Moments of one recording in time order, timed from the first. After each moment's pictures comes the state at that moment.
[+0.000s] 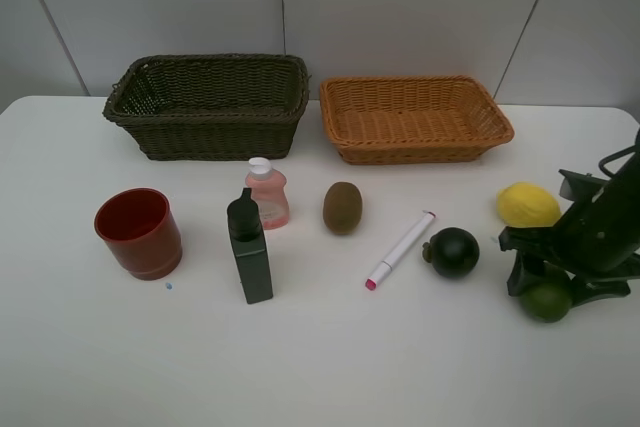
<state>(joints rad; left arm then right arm) -0.08 -0.01 -0.50 0.06 1.07 -0.10 0.00 1.68 -0.63 0.13 0.60 0.06</state>
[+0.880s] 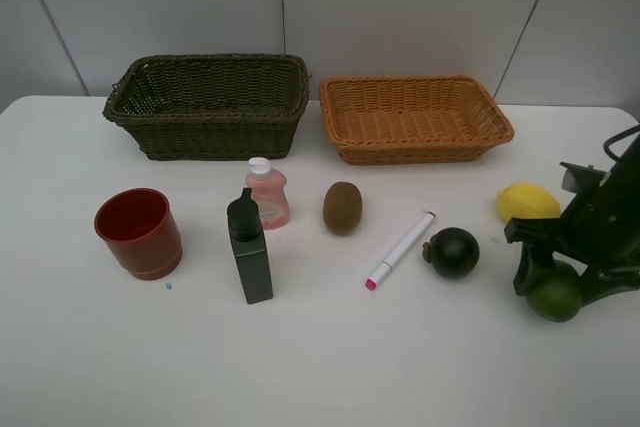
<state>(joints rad) -0.08 -0.01 -0.50 0.06 1.07 -0.10 0.00 1.63 -0.73 0.12 0.83 0.06</state>
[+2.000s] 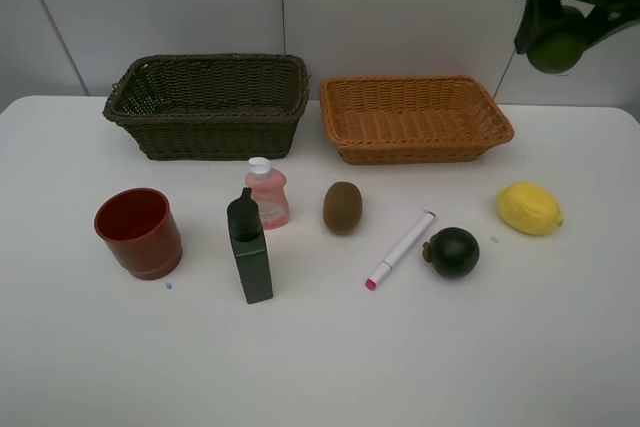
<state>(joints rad) -0.08 -0.01 -0.50 0.06 1.07 -0.10 0.14 1.72 -1.59 -0.09 1.11 0.06</state>
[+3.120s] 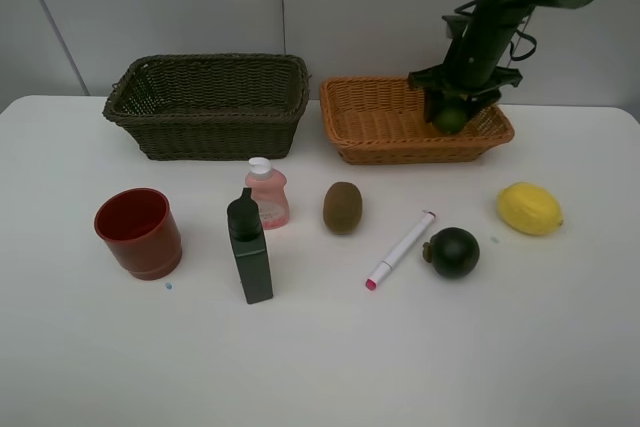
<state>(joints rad) -0.08 -0.01 -0.50 0.06 1.07 -0.10 0.18 2.32 -1.95 -0.08 1.03 0.06</state>
